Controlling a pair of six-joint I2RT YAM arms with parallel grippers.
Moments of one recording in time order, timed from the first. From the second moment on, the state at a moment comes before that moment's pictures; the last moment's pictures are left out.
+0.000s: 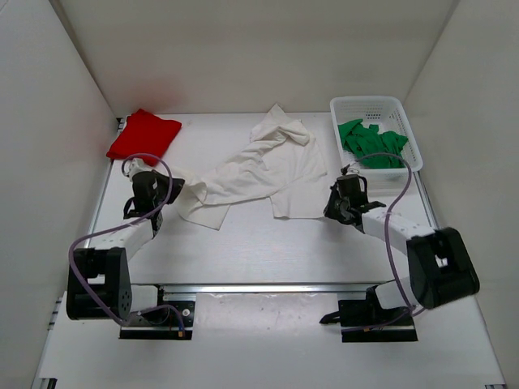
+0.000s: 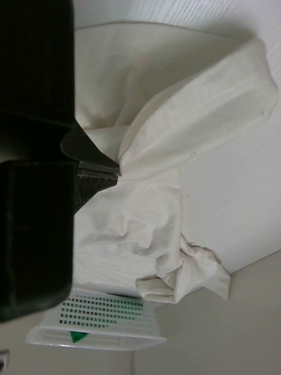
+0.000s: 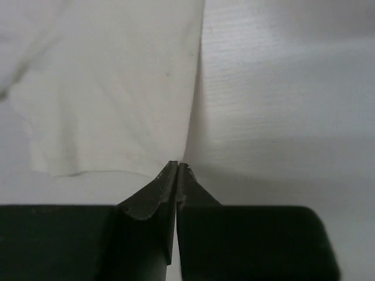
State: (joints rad) left arm 0.01 1.30 0.54 0.35 0.07 -0.91; right arm 0.31 1.41 0.63 -0.05 0.04 0.49
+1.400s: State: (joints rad) left arm 0.05 1.52 1.30 -0.14 0.22 -0.67; right arm 0.12 2.11 2.36 -0.61 -0.21 0.11
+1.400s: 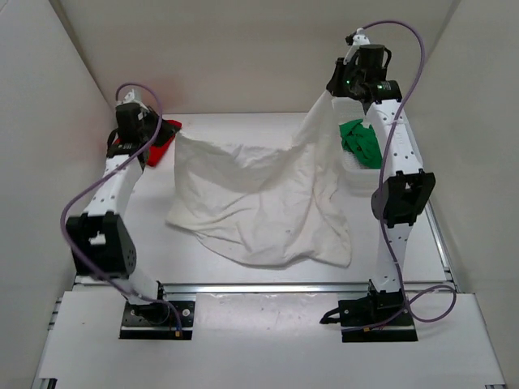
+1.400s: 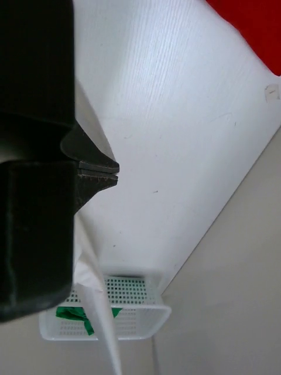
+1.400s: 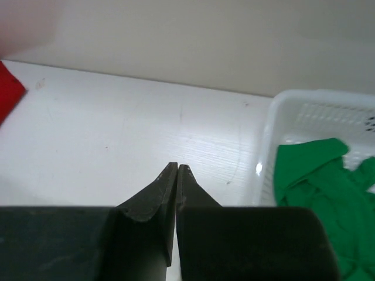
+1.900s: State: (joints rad) left arm 0.16 1.69 1.88 -0.10 0.28 -0.77; right arm 0.09 1.85 2.48 -0.35 -0.29 0.20
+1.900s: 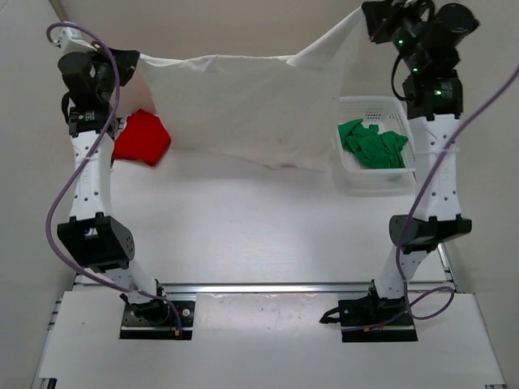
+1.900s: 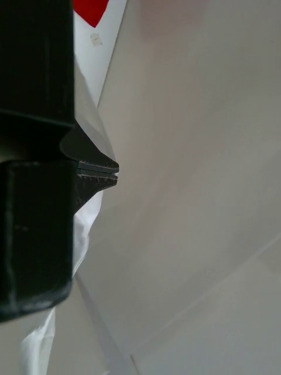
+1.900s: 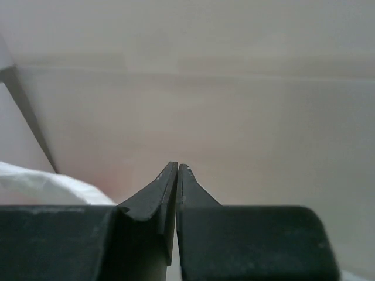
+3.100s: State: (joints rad) left arm 0.18 0.84 0.66 -0.10 0.33 -0.72; right arm 0.54 0.62 0.94 -0.66 0.01 0.48
